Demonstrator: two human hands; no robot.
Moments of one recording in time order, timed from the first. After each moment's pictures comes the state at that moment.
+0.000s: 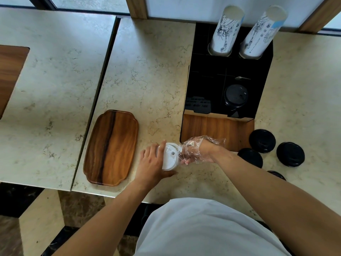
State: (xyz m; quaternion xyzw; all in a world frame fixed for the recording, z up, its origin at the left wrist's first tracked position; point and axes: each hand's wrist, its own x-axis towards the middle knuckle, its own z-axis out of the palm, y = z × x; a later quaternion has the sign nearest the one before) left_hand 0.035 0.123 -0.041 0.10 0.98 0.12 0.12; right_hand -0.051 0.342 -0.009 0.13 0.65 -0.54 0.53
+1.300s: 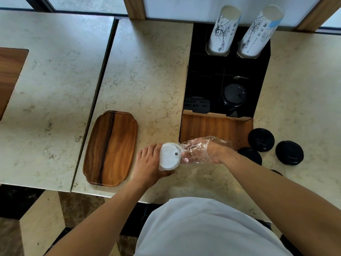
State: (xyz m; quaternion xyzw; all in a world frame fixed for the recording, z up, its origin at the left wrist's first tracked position) left_hand 0.034 0.114 -0.053 0.10 0.98 0.14 0.13; right_hand -0.048 0.363 -0.001 0.13 0.57 -0.62 0.53
